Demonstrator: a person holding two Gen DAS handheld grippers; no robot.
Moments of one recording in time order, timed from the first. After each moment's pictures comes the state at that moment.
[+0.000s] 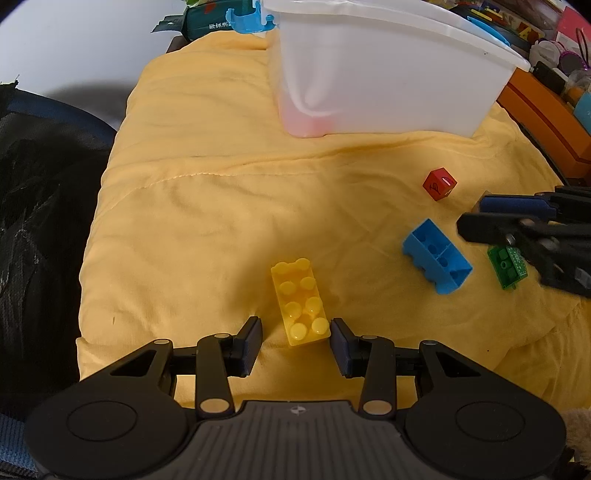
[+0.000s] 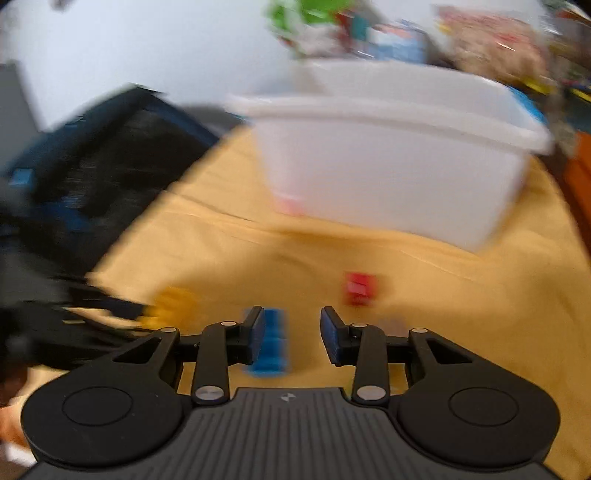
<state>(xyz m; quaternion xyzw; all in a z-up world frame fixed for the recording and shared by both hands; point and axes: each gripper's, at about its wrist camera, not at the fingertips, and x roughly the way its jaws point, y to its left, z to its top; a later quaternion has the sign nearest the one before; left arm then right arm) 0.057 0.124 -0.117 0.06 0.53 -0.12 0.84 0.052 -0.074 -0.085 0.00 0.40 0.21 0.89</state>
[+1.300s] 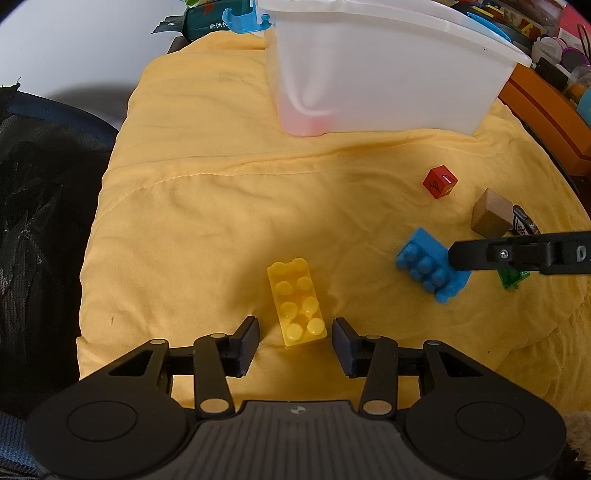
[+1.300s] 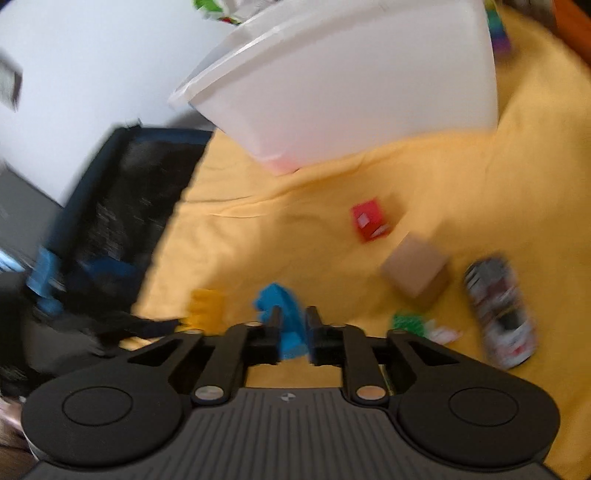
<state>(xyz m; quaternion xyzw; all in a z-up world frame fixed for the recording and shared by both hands) 0.058 0.116 -0.117 0.07 0.53 -0.11 0.84 0.070 -0.100 -0.116 0.16 0.48 0.19 0.84</state>
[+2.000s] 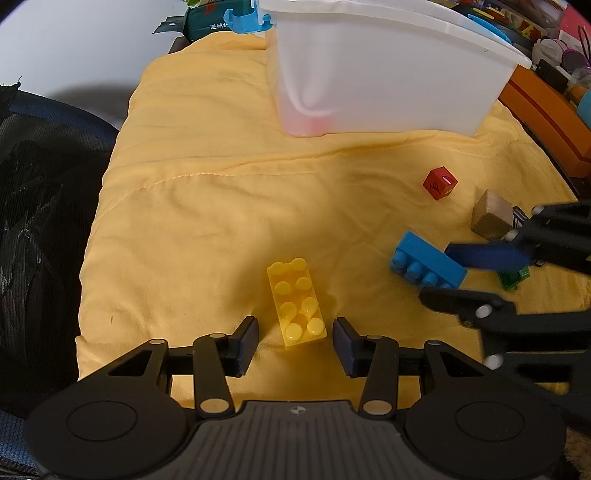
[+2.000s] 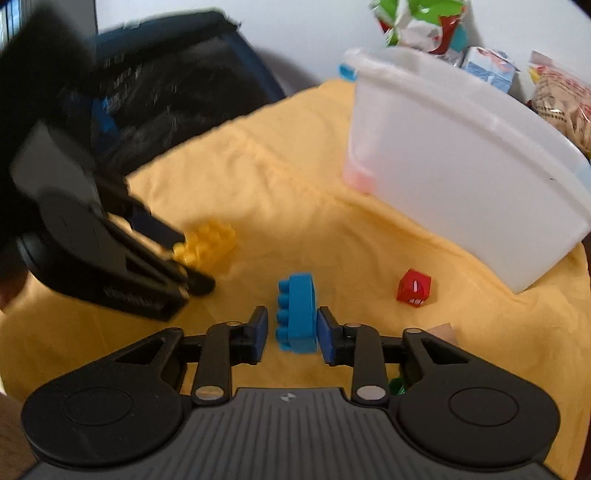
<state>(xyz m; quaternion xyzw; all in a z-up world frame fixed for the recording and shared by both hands) 0.056 0.116 -0.116 0.06 0.53 -0.11 0.84 0.040 -0.019 -0.106 -0.17 0.42 0.24 0.86</state>
